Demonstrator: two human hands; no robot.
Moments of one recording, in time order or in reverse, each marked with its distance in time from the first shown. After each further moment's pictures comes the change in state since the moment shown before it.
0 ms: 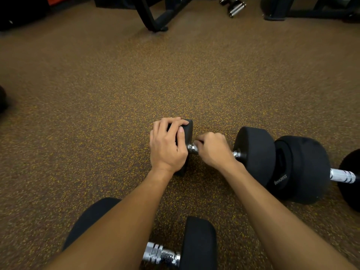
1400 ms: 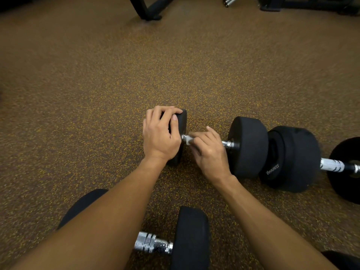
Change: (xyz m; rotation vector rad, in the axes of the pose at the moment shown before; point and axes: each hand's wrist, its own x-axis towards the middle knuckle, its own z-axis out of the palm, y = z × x) left_hand 0.005 0.002 0.003 -0.009 0.016 -0.004; right_hand -0.034 0.043 0.053 0.070 0.558 -0.491
